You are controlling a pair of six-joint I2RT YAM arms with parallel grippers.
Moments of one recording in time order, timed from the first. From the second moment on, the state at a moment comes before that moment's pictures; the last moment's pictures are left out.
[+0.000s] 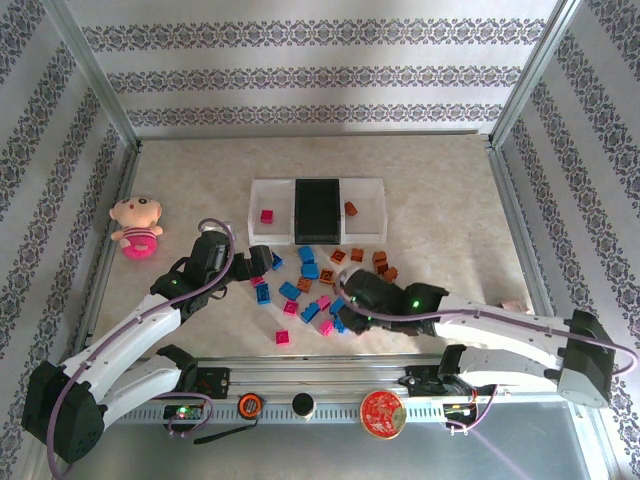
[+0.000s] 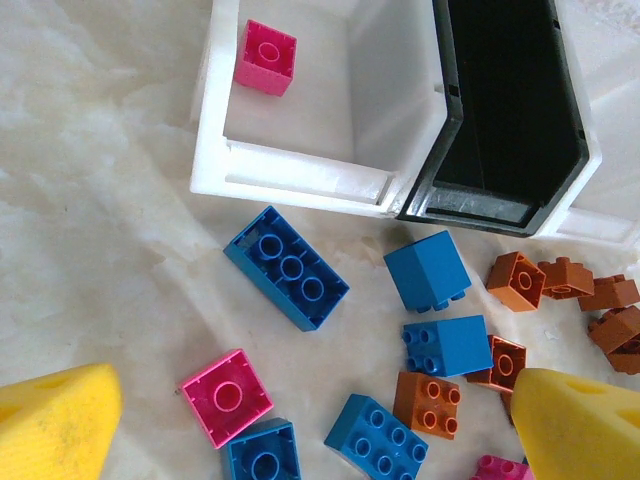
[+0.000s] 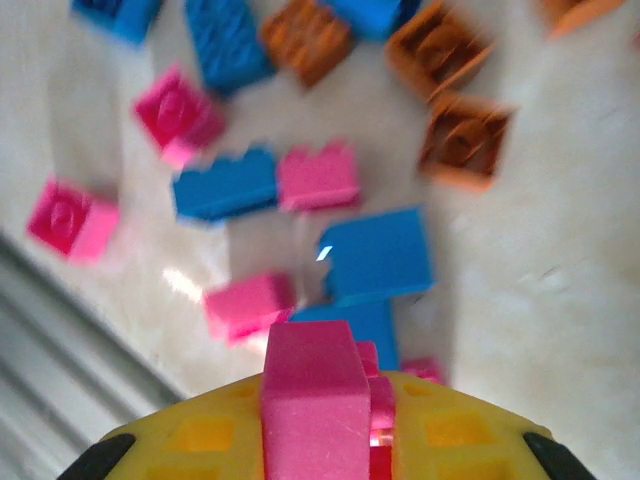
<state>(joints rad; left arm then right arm) -0.46 0.94 0.58 -0.35 -0.03 -0.64 1.03 1.07 0.72 -0.63 0.07 0.49</state>
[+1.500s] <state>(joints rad) -0.46 0.76 0.53 -0.50 -0.06 -0.64 0.74 2.20 1.81 -0.36 -0.20 0.24</state>
